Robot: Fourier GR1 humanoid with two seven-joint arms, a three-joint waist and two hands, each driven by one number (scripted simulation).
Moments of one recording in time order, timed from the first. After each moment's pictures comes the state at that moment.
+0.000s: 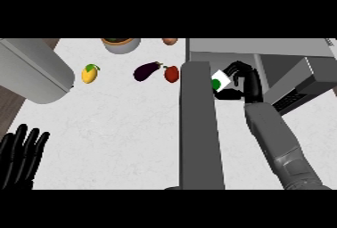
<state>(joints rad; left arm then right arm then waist) 0.40 0.06 -0.01 -2.21 0.13 -0.15 -0.07 -0.81 -0.14 -0.17 -0.41 0.18 -0.39 -0.60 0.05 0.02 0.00</state>
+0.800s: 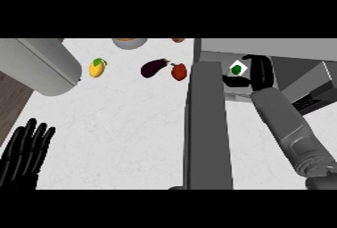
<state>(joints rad) 0.36 0.07 -0.01 -2.18 0.08 -0.16 -0.06 -1.00 -0.23 -0.14 -0.15 0.32 -0.65 -0.59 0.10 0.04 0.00</state>
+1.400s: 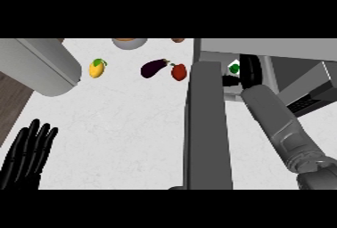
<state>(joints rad) 0.36 0.07 -0.03 -2.19 0.05 -0.16 -0.07 -1.05 -0.19 -0.14 -0.10 0.34 -0.63 -0.57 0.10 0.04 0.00</state>
